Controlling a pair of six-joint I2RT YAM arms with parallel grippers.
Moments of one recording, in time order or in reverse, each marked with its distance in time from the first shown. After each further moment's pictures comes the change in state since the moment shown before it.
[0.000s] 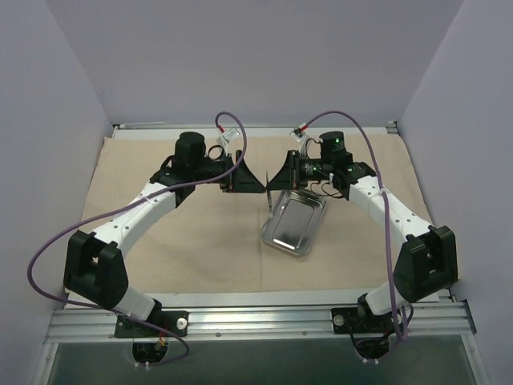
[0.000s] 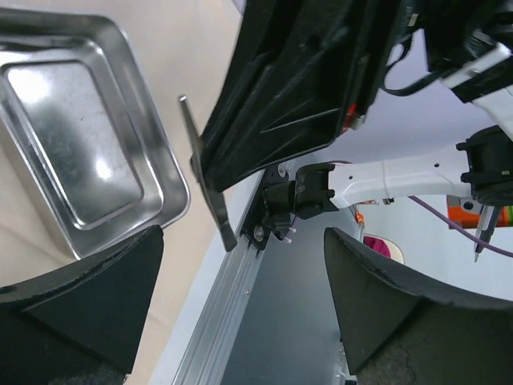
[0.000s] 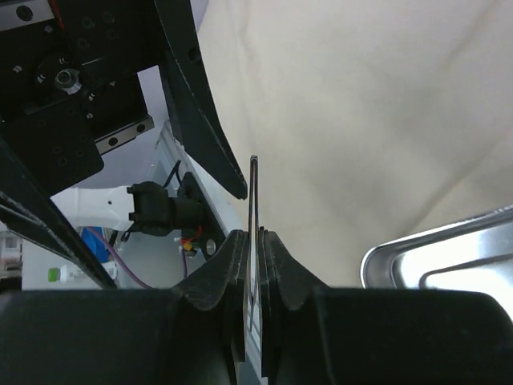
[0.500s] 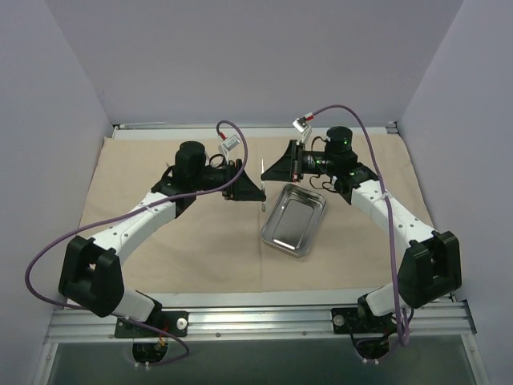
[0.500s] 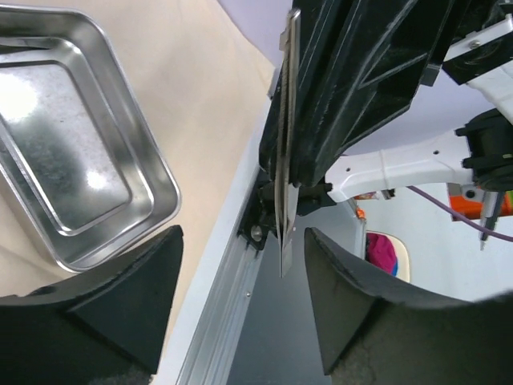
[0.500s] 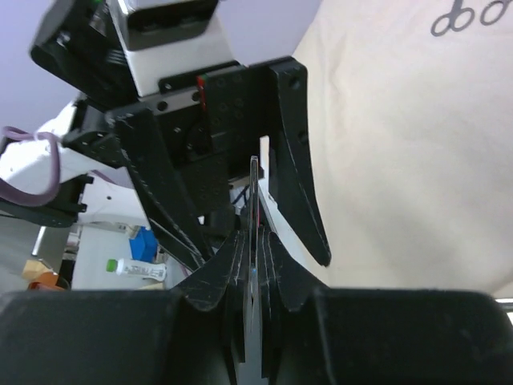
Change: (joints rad) left arm -0.040 -0.071 -0.110 0.139 -0.013 -0.031; right arm 0.004 -0.040 -0.040 0.312 -0.144 0.240
